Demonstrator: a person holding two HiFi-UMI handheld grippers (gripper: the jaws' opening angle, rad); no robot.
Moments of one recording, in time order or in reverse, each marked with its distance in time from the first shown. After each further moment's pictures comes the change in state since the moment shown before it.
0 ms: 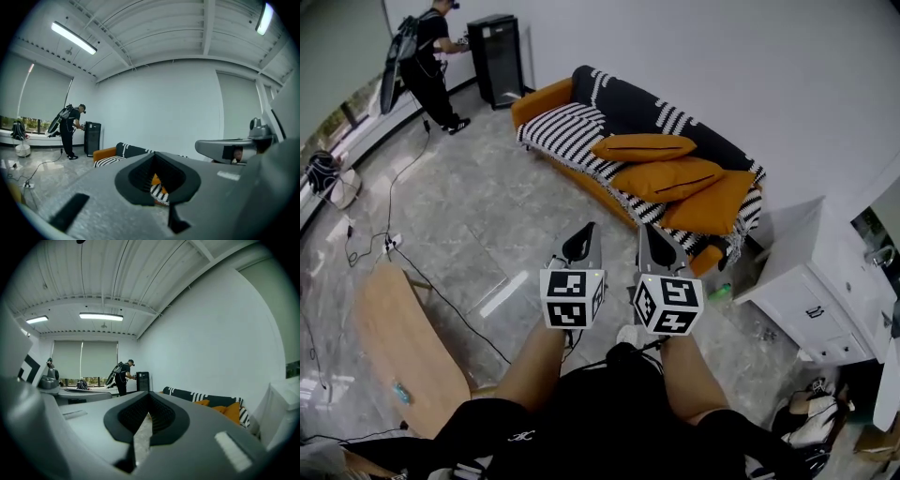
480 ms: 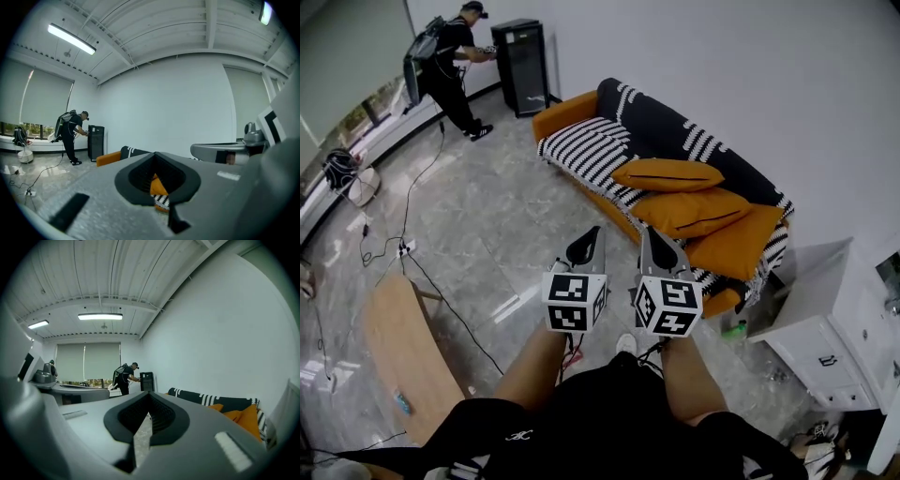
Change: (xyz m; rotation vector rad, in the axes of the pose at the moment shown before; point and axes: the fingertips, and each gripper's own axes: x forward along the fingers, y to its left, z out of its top) left arm 0.129 0.055 0.032 0.032 -0.011 0.059; right arm 0.152 -0.046 0.011 0.025 -0.003 0.076
